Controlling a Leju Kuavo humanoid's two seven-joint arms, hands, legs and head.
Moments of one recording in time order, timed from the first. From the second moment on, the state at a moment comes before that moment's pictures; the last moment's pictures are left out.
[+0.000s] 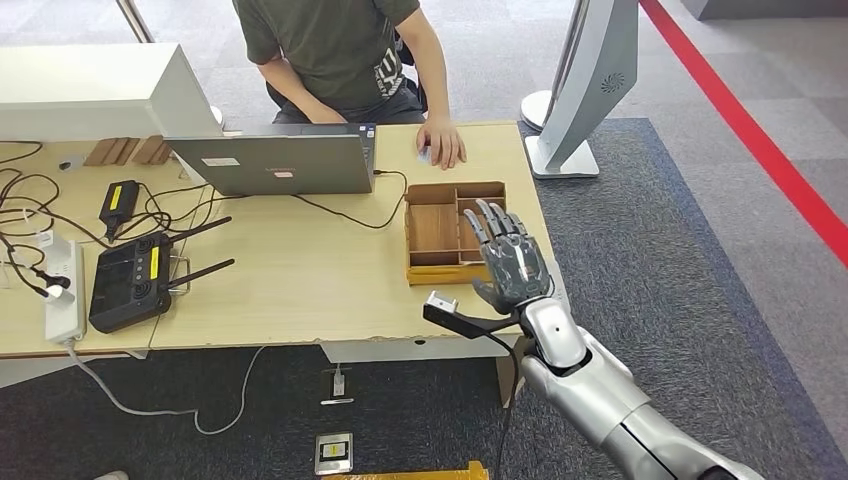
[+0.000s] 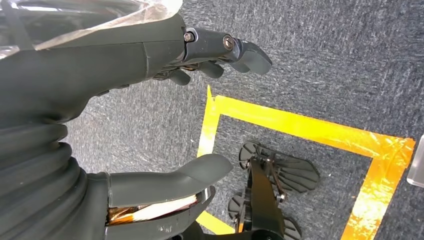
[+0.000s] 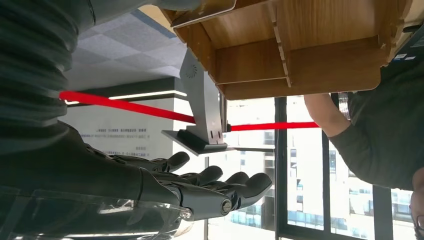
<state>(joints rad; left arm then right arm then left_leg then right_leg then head) -0.11 0.11 -1.01 -0.21 1.19 0.25 -0.14 -0.52 -0.22 0.69 -1.03 1.17 -0.47 0.28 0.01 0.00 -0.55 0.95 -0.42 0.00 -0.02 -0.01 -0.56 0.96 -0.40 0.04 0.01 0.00</state>
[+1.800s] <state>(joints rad) -0.11 0.11 -1.01 -0.21 1.18 0.24 -0.14 -0.58 -0.13 0.66 -0.76 1.14 -0.46 0.22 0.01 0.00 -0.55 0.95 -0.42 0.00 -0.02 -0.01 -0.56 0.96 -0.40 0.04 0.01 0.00</state>
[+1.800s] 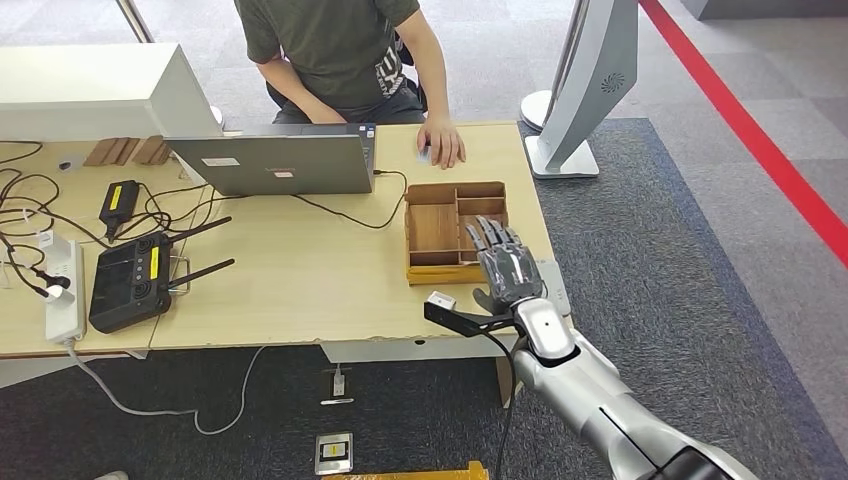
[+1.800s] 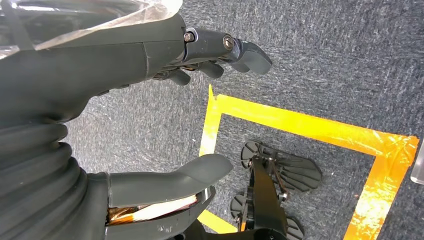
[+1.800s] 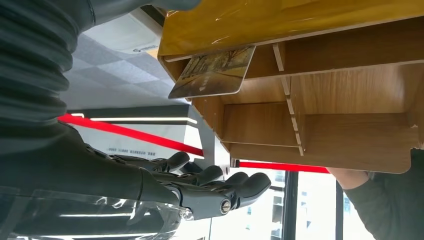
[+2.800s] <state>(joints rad) -0.11 0.11 -1.01 -0.21 1.18 0.24 -0.13 -0.59 -0.11 0.66 -0.70 1.12 -0.45 0.21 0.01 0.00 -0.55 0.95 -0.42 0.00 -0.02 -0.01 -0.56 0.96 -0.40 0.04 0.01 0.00</state>
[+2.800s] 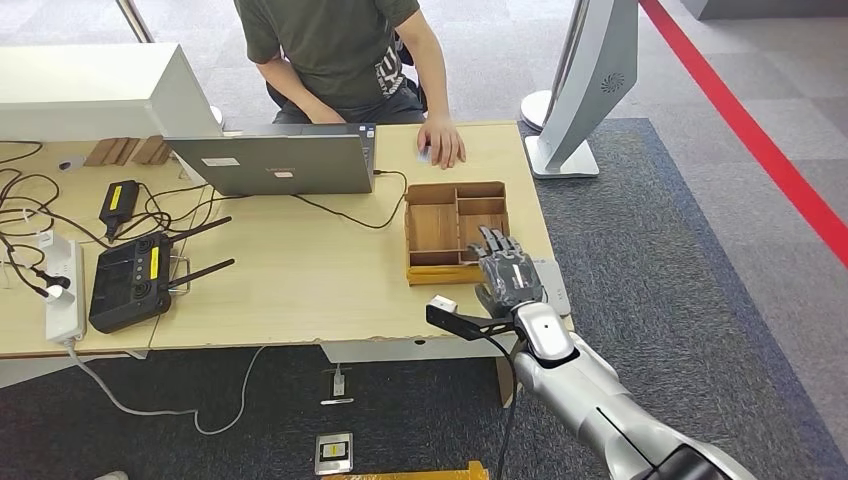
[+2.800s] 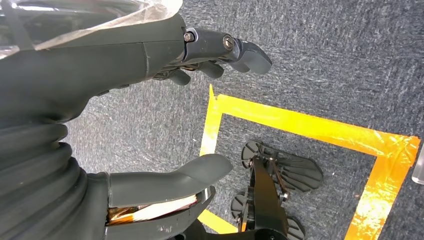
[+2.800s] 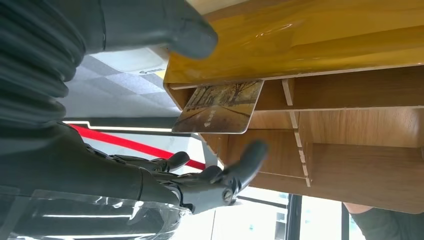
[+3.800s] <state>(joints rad) -0.11 0.11 -1.01 -0.21 1.18 0.24 -0.14 -0.60 -0.12 0.66 -0.69 1.11 -0.46 0.21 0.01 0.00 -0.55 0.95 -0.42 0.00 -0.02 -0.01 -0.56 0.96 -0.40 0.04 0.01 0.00</state>
